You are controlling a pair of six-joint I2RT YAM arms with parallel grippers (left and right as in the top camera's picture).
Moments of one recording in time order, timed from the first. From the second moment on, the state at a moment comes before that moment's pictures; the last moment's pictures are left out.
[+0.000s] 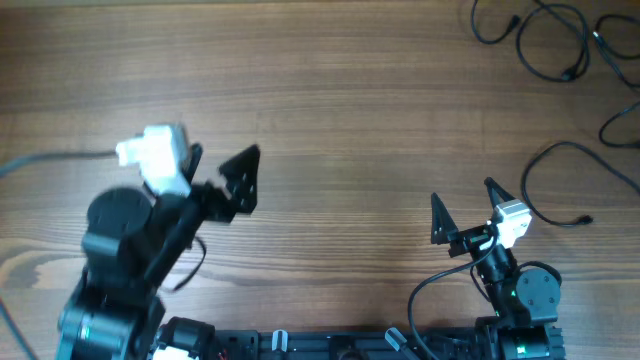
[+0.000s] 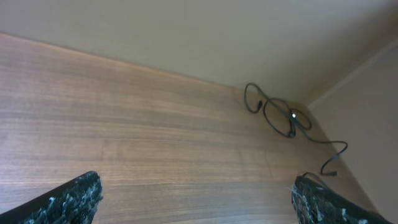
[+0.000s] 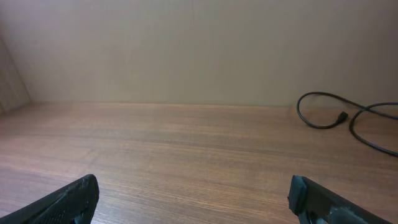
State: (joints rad) left arm -0.25 0.67 0.94 -0.59 0.14 -0.43; right arm 0.07 0.02 0.01 0.01 -0.22 0.10
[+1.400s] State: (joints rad) left arm 0.03 0.01 0.02 0.02 0.11 -0.15; right arm 0.07 0.02 0.01 0.01 -0.22 0.10
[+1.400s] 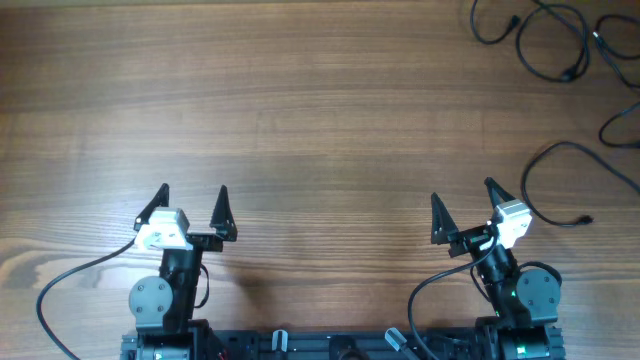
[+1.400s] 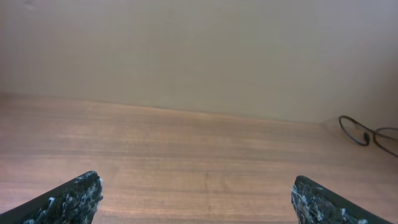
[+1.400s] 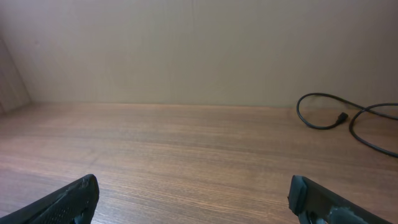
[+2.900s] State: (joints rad) left arm 0.03 0.01 0.01 -0.06 0.12 -0.15; right arm 0.07 0.02 0.01 0.01 -0.22 0.10
